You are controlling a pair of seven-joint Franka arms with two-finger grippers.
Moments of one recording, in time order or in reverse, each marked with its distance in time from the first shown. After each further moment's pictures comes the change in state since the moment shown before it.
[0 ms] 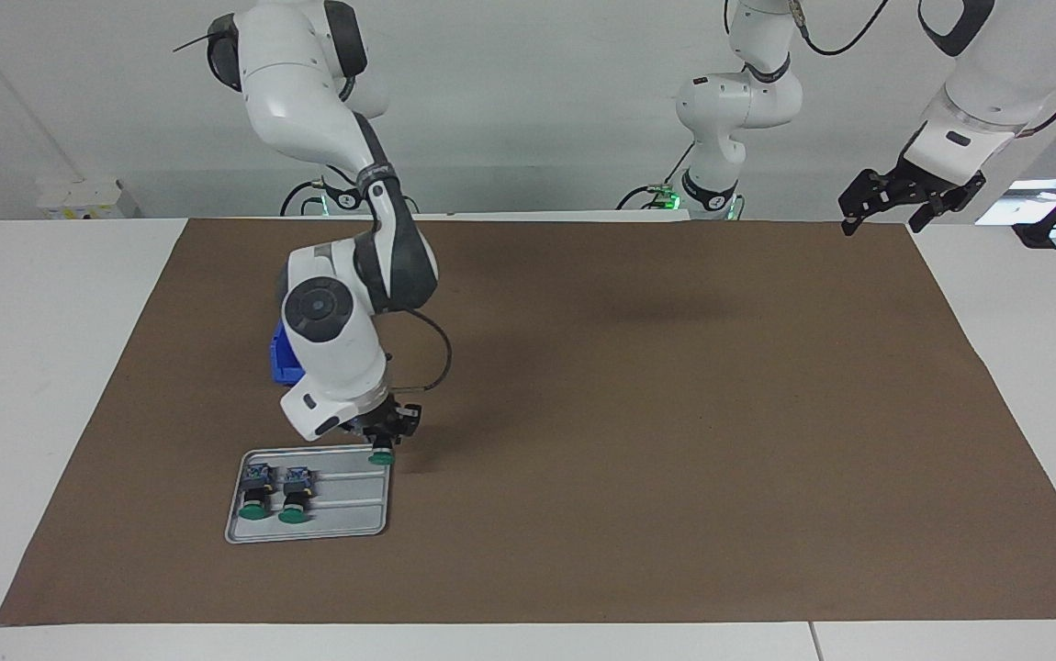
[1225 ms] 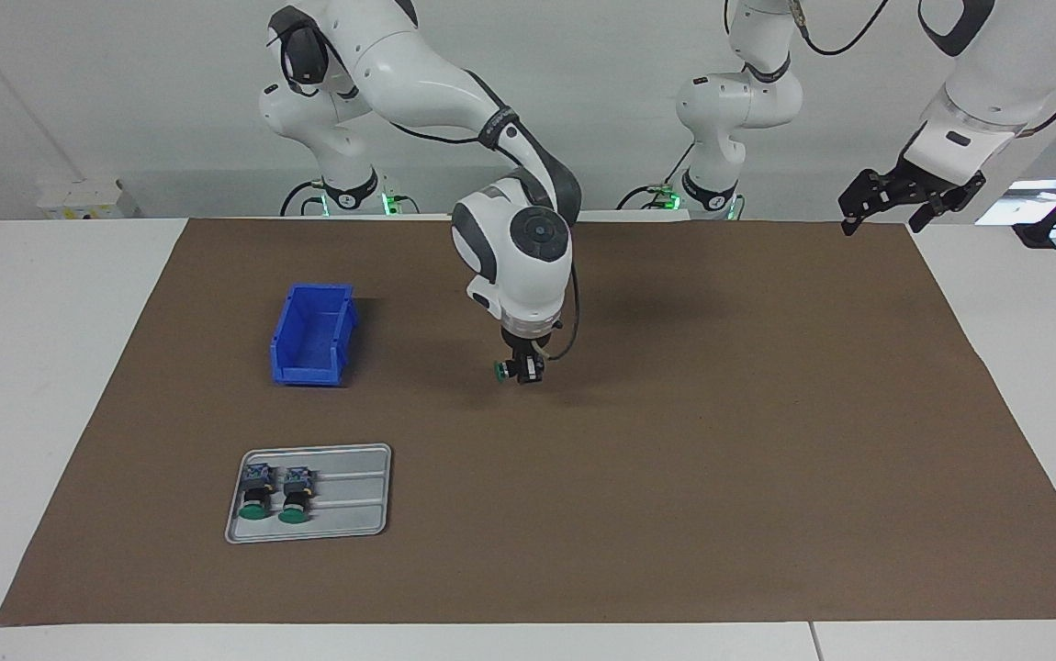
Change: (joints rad) left arm 0.000 0.000 0.000 -0.001 0.000 0.000 0.000; right arm 0.276 0.039 0.000 -0.037 0.000 0.027 1.554
